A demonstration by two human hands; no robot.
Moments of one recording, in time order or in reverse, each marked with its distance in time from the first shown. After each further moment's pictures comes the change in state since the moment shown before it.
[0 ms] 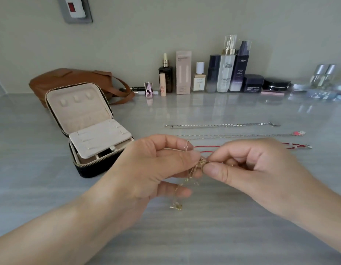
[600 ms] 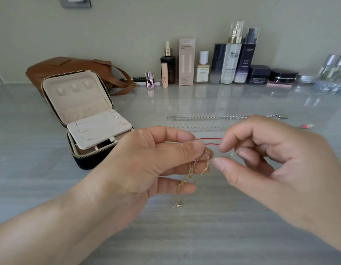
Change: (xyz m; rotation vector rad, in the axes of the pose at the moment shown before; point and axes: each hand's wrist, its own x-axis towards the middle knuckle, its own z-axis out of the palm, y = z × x) left_hand -0.006 0.003 -0.001 -0.035 0.009 -0.040; right_hand -0.011 -0.005 0.002 -0.335 0.170 -0.233
